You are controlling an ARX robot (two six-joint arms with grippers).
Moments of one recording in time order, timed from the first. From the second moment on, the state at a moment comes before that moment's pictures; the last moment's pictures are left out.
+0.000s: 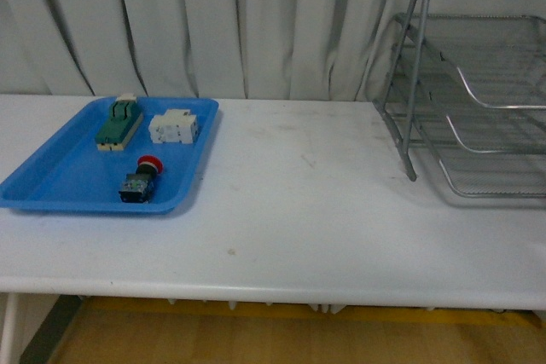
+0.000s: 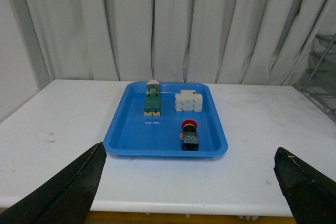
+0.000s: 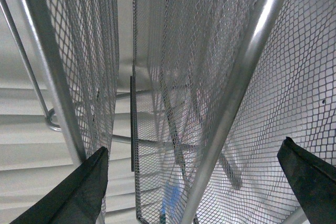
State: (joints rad) left arm 0.00 0.01 0.01 0.00 0.00 0.00; right arm -0.36 2.37 1.02 1.21 -0.52 1.37
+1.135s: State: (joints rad) left arm 0.00 0.01 0.01 0.00 0.00 0.00; right arm -0.35 2.41 1.02 1.28 -0.51 1.44
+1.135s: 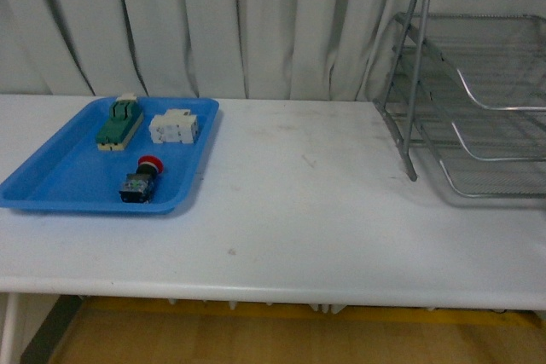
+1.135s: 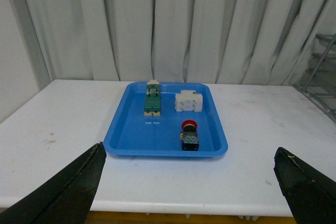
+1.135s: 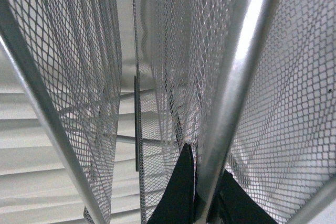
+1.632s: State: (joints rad) left arm 0.00 0.01 0.01 0.00 0.00 0.00; right arm -0.42 2.29 0.77 1.29 -0.53 1.42
